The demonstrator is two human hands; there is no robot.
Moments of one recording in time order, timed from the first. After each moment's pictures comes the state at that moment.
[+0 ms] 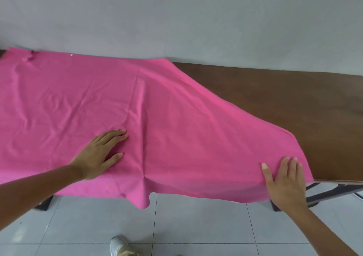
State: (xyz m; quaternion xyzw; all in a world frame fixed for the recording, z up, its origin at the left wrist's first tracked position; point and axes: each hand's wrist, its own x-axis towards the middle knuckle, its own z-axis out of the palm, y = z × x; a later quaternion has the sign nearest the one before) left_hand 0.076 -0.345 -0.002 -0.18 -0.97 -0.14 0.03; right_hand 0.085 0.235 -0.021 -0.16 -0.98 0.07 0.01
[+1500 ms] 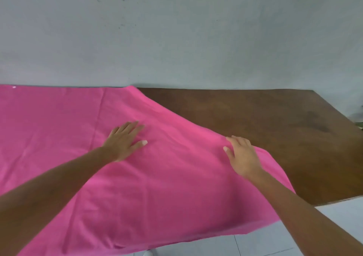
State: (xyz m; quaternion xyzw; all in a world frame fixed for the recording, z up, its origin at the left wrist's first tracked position) left_hand -0.143 -0.213 0.035 -0.18 -0.98 -0.08 -0.05; right_hand -0.085 0.215 0.047 -0.01 -0.99 0.10 0.02
